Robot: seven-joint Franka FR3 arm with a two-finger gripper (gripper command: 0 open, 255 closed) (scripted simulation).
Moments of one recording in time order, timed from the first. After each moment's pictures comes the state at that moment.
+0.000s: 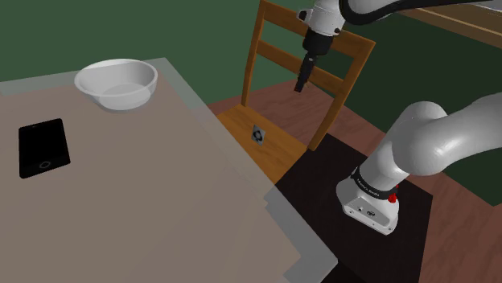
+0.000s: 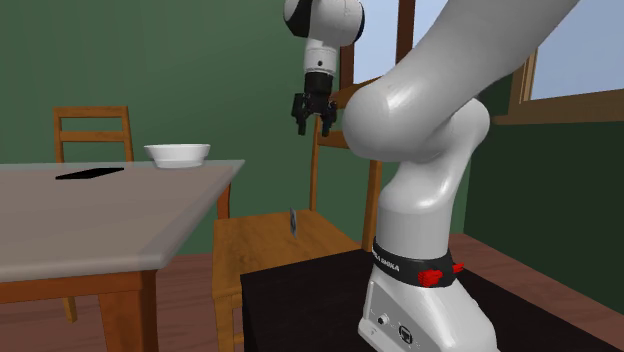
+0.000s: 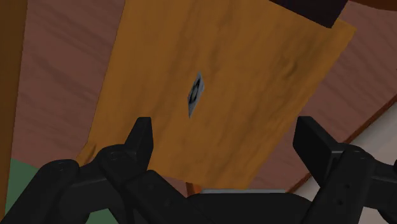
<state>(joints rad) 0.10 -0.67 -0.08 -2.60 0.04 1.96 -0.36</state>
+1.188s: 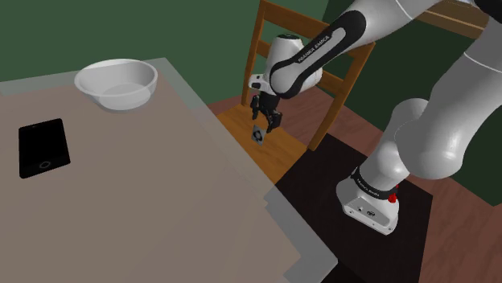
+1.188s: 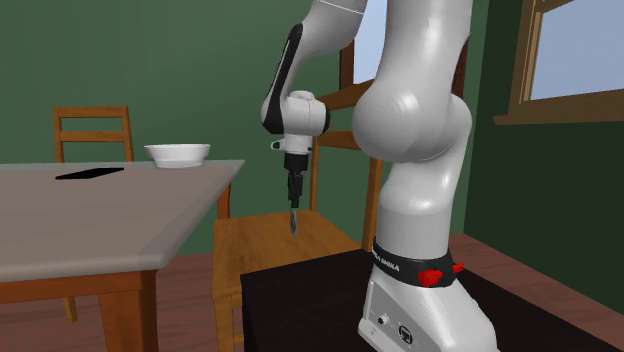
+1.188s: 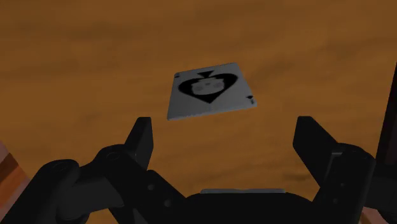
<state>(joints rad) 0.38 0.00 -0.27 -2.61 0.19 2.62 -1.42</state>
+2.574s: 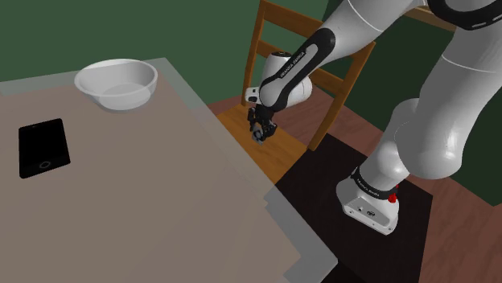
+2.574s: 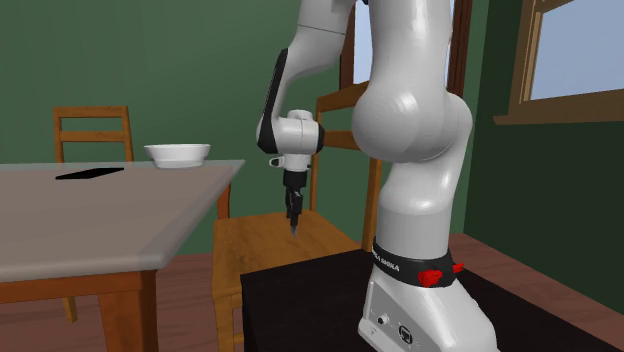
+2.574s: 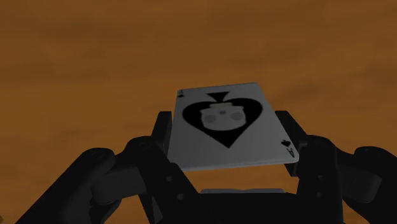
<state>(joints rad) 0.37 0.17 -0.23 -2.58 0.34 2.74 -1.61</state>
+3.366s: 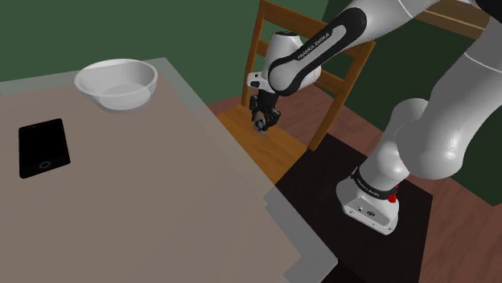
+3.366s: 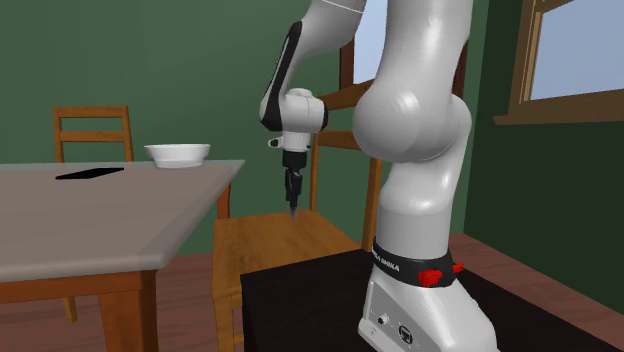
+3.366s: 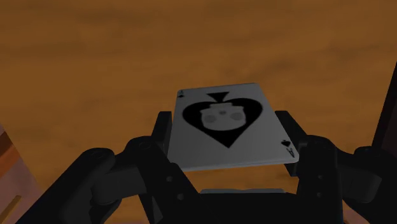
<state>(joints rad) 0.38 0.00 -0.27 -2.58 0.18 2.59 -1.48</state>
